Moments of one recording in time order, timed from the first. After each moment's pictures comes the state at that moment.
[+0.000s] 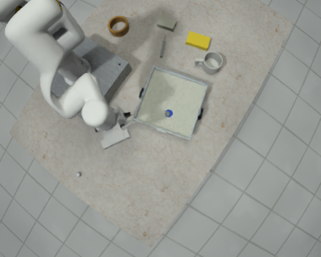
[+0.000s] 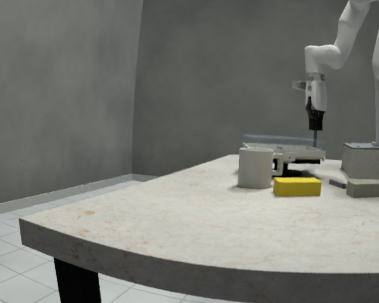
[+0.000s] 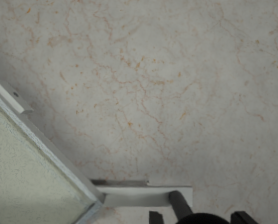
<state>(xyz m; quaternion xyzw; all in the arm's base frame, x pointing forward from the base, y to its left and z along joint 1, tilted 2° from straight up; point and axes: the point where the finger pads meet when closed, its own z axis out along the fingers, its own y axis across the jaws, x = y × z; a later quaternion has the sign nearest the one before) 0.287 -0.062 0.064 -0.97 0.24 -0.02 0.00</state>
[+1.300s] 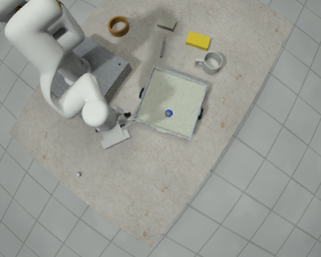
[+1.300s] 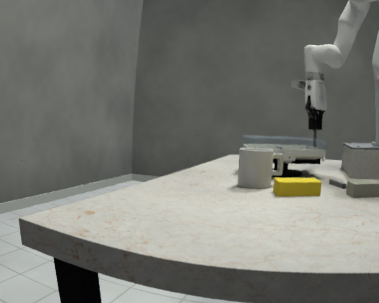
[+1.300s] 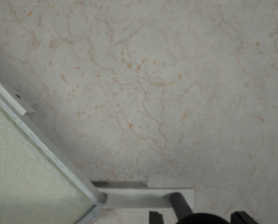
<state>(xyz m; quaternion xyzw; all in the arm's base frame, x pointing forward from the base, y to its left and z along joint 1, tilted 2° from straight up) 0.289 -0.062 0.066 -0.97 0.24 -0.02 0.00</state>
